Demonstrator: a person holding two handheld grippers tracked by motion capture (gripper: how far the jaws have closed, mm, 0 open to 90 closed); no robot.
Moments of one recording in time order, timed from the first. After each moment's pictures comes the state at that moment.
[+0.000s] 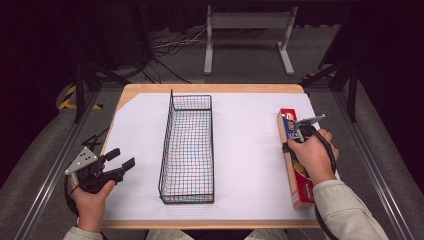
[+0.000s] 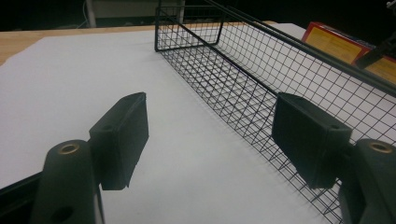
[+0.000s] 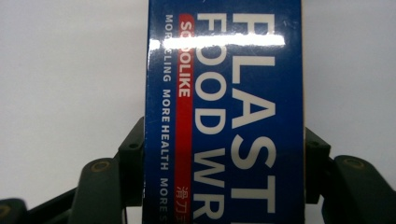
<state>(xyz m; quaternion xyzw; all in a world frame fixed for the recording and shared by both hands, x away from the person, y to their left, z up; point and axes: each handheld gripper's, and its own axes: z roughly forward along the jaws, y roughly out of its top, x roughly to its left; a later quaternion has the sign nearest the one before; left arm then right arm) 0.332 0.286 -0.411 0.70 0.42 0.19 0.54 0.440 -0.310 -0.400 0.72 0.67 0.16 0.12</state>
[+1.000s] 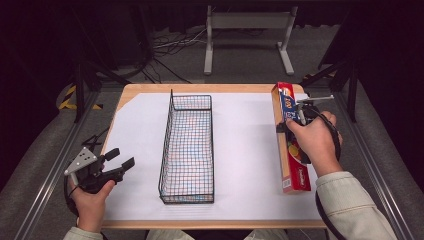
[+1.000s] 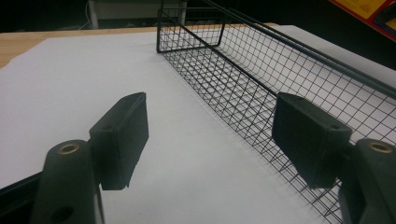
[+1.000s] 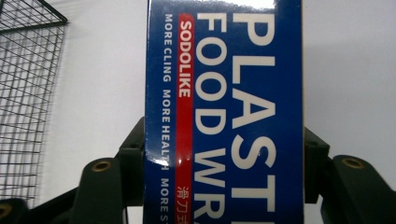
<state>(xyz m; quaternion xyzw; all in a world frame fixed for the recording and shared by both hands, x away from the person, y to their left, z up) 0.331 0.287 -0.411 0.70 0.42 0.19 0.54 0.436 -0.282 -0.319 0.69 0.66 0.26 0.13</state>
